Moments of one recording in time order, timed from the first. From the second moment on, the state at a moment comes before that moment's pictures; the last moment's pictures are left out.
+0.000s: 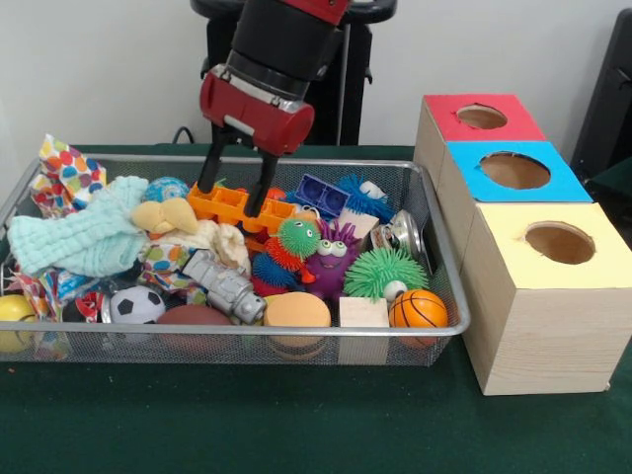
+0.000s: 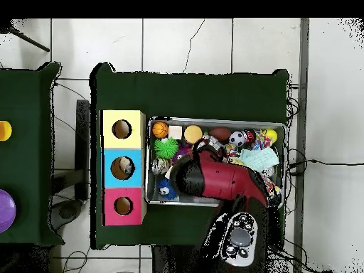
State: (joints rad) arm -0.07 -0.57 -0.34 1.62 -0.14 0.21 2.23
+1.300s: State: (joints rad) arm -0.39 -0.53 -0.07 1.56 -0.48 0.21 2.23
